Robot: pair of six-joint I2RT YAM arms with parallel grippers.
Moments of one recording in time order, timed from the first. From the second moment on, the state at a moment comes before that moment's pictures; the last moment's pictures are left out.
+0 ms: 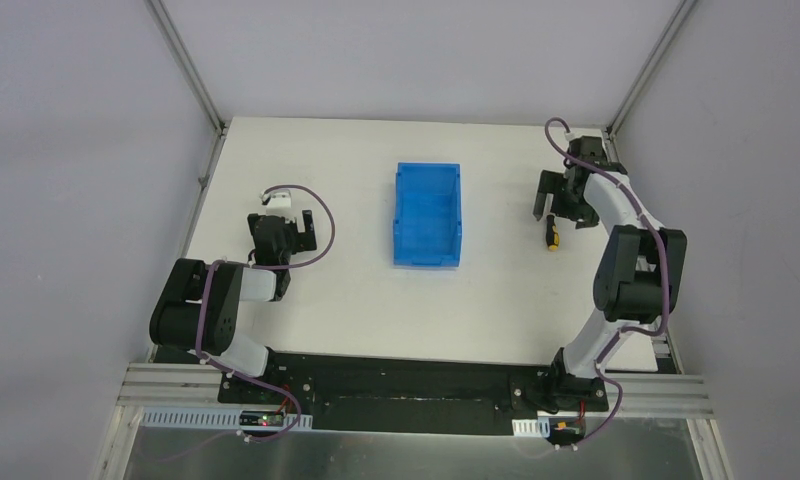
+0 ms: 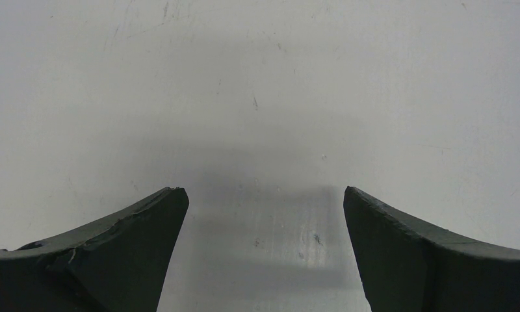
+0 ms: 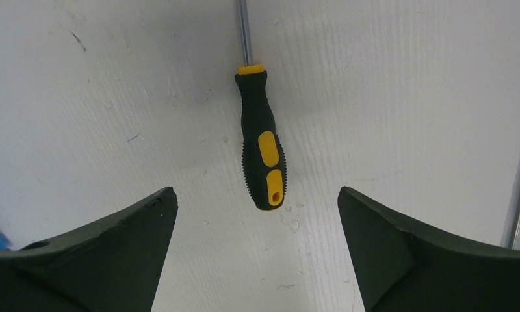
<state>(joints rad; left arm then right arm) -0.10 1.52 0.37 0.86 -0.17 -0.06 -0.05 1.76 1.36 -0.75 0.09 0.12</state>
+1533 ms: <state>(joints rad) -0.10 1.52 0.37 0.86 -0.17 -0.06 -0.06 1.93 1.32 -0.59 0.06 0.09</state>
